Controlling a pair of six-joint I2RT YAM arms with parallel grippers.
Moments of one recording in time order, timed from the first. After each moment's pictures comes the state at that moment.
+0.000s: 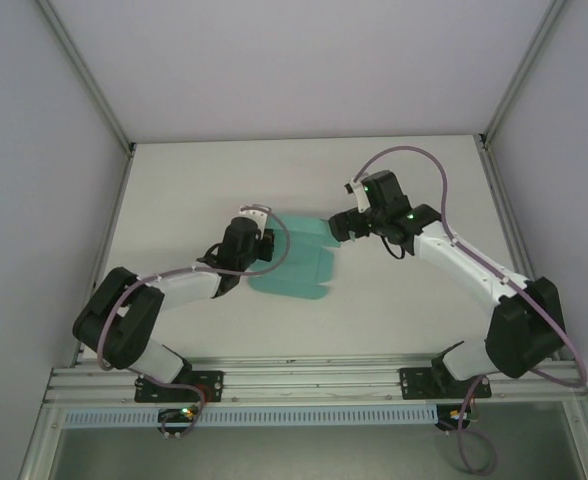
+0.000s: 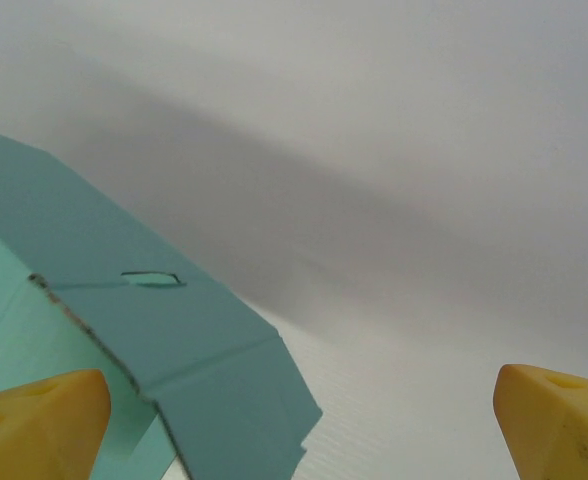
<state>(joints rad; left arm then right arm) -0.64 1.51 0.65 0.33 -0.16 -0.22 0.45 1.44 1.12 -0.49 0.02 0.08</state>
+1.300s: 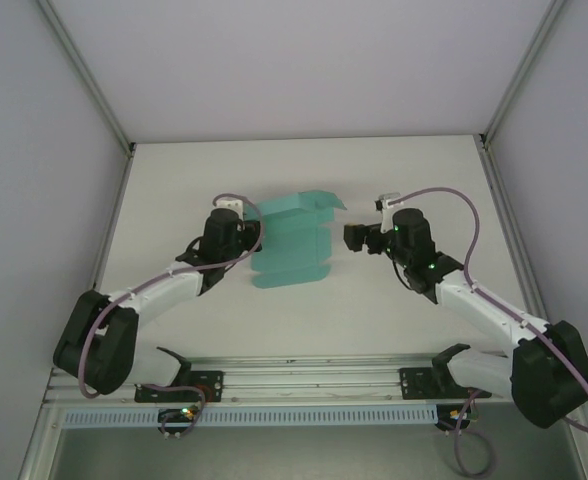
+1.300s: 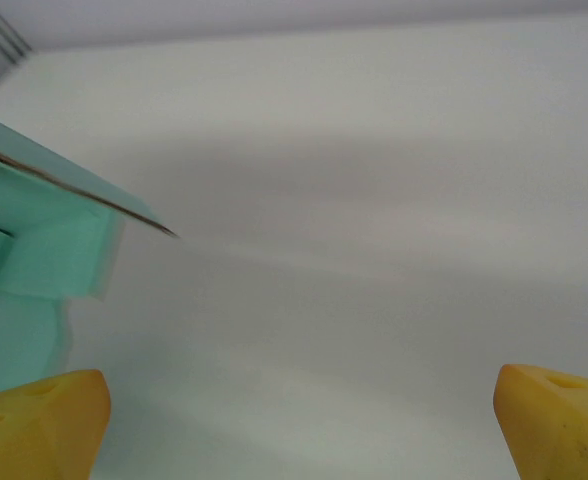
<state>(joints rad) -0.55 1.36 0.67 0.16 -0.02 -0.52 0.39 1.15 0.62 0.03 0.02 0.26</state>
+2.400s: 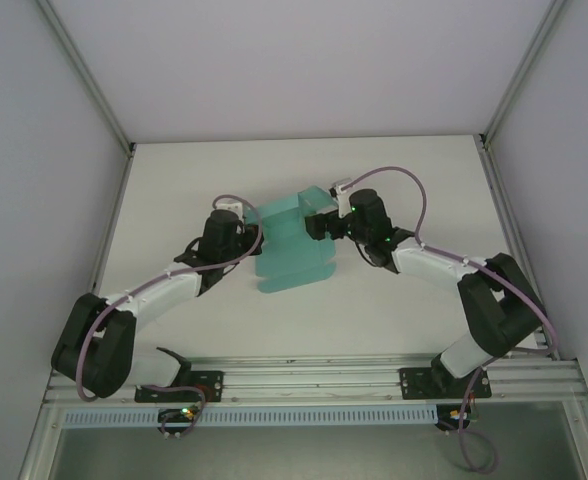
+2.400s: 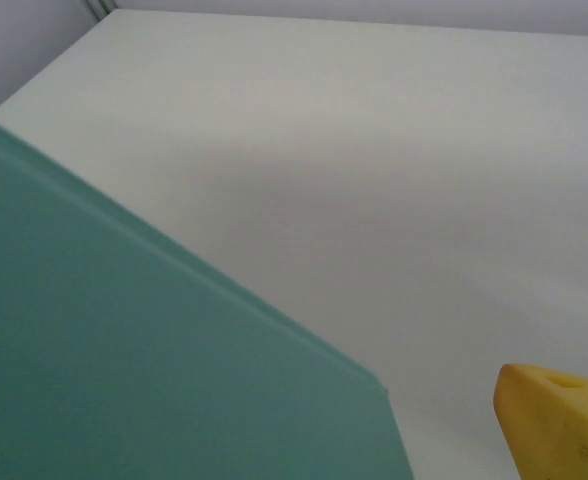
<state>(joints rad) -0.55 1.34 0.67 0.08 0.02 -0.57 0.52 1.56 0.88 0.20 -0.02 0.20</state>
